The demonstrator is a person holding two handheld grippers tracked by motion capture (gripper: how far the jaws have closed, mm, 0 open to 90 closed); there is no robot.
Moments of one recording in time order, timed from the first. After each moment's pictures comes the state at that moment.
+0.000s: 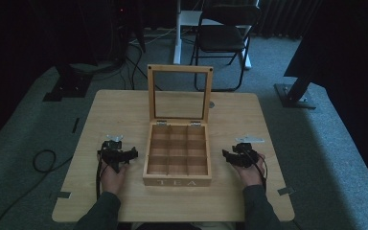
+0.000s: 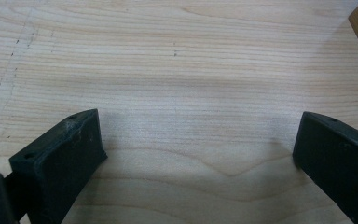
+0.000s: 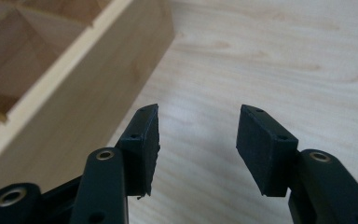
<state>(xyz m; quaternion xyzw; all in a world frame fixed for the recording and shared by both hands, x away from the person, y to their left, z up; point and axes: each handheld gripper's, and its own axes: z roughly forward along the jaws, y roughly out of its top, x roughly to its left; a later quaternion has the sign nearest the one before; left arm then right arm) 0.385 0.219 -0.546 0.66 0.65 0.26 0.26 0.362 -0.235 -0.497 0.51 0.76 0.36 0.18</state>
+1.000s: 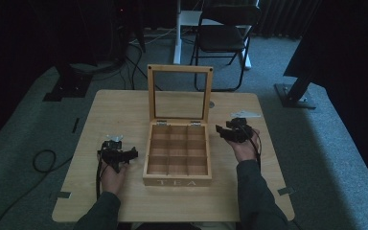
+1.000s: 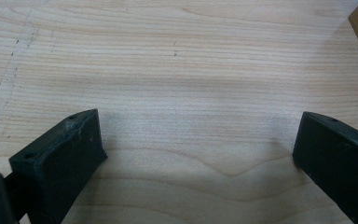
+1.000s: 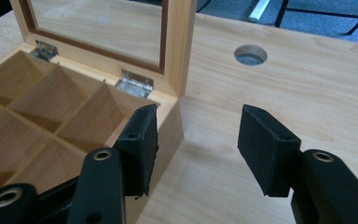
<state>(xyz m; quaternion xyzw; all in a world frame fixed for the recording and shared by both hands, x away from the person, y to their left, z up) 0.386 0.219 -0.546 0.66 0.65 0.26 0.26 0.417 -0.213 -0.440 0.48 0.75 0.41 0.20</state>
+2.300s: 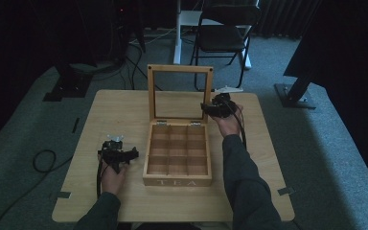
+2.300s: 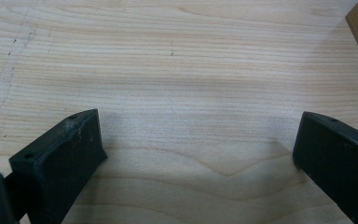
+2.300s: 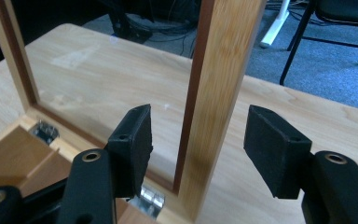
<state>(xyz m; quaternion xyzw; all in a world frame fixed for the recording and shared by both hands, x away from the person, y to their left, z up) 0.385 0.217 -0.546 0.66 0.65 0.26 0.26 0.494 -0.167 -0.411 0.46 0.75 0.43 0.20</state>
